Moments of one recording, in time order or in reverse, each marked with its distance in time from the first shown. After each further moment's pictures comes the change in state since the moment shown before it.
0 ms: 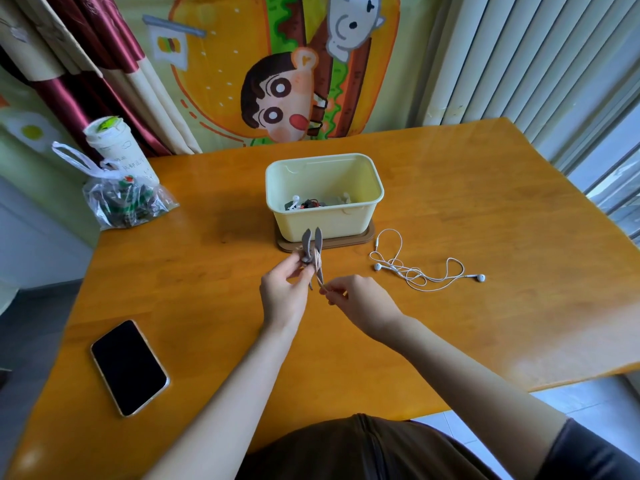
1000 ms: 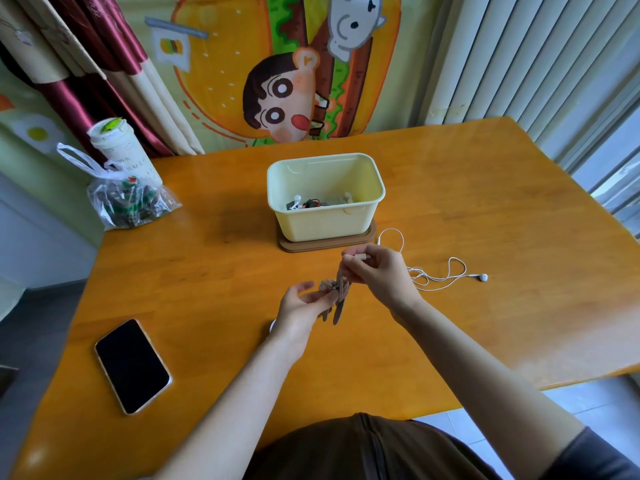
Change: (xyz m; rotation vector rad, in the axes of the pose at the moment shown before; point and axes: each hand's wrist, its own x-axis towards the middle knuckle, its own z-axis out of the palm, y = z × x) left_hand -0.019 -0.007 0.002 -0.273 -0.220 -0.573; right_hand 0.001 0.003 -0.028 0.880 0.232 0.090
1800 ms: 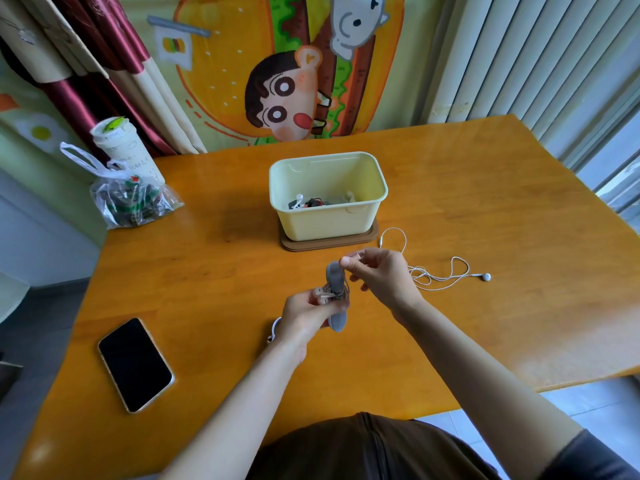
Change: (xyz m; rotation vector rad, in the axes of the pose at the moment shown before) left_hand -0.005 -0.003 0.002 0.247 -0.010 0.042; right_hand 0.002 0.003 0.001 -0.135 -0.019 -0.039
